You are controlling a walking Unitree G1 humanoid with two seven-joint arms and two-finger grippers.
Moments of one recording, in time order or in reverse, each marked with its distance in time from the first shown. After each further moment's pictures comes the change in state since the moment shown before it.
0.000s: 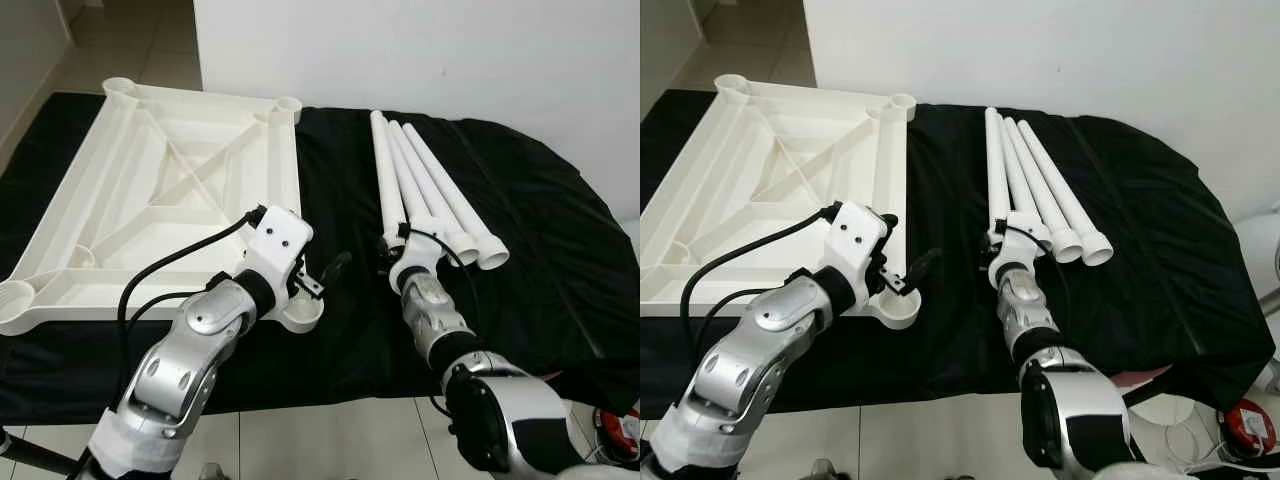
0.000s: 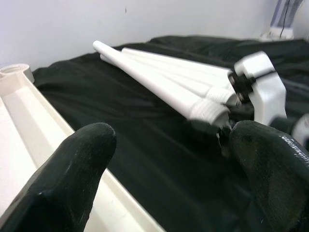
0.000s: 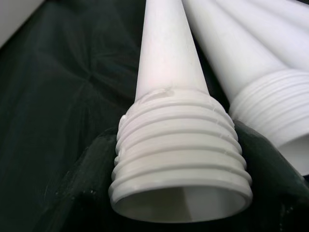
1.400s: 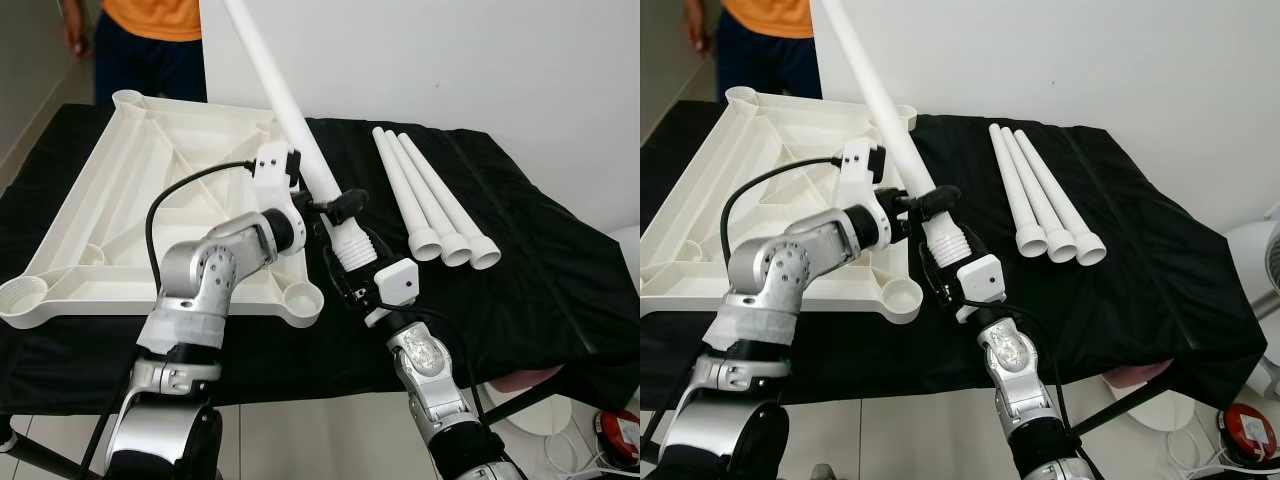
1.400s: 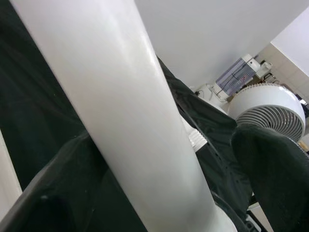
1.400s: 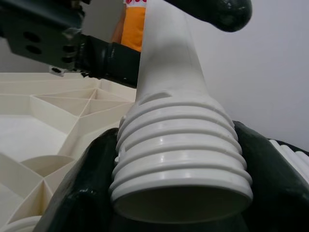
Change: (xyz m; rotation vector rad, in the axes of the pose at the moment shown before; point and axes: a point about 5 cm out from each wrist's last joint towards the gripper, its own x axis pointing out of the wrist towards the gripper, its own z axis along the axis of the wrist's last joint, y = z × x) left arm 0.061 0.046 0.016 -0.652 0.038 -0.076; right arm -0.079 0.050 0.020 -0.253 -0.502 0.478
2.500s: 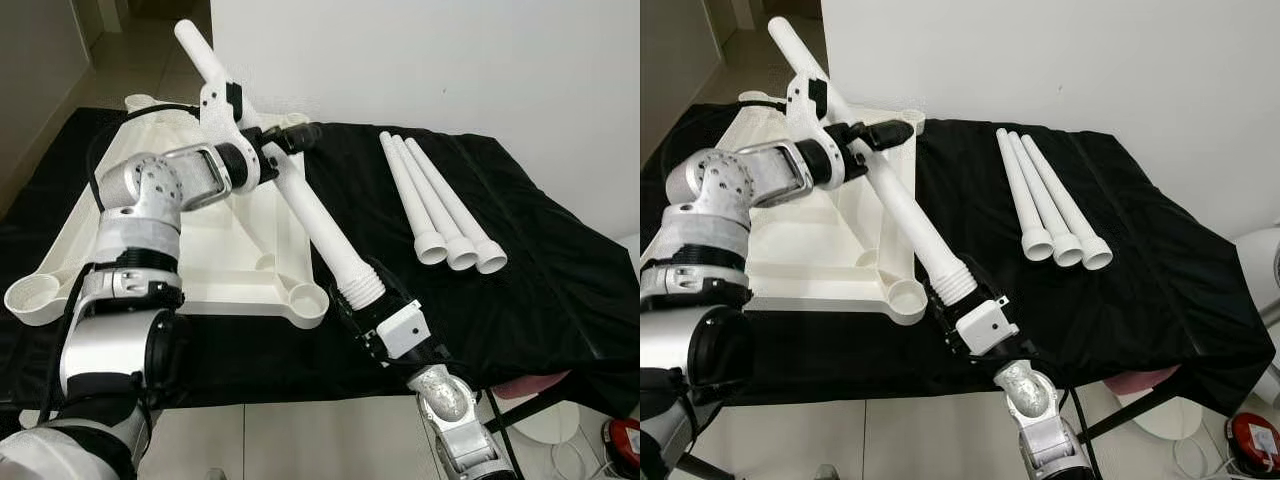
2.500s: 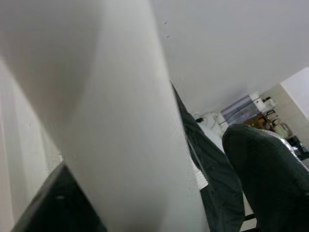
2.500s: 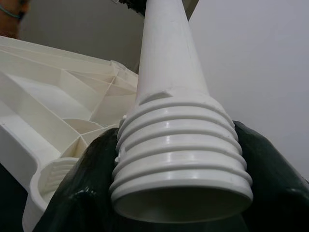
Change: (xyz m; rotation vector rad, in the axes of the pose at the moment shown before) left arm -0.012 0.041 0.076 -0.167 -0.061 0.105; right arm -0.044 0.007 0.009 -0.173 0.003 0.096
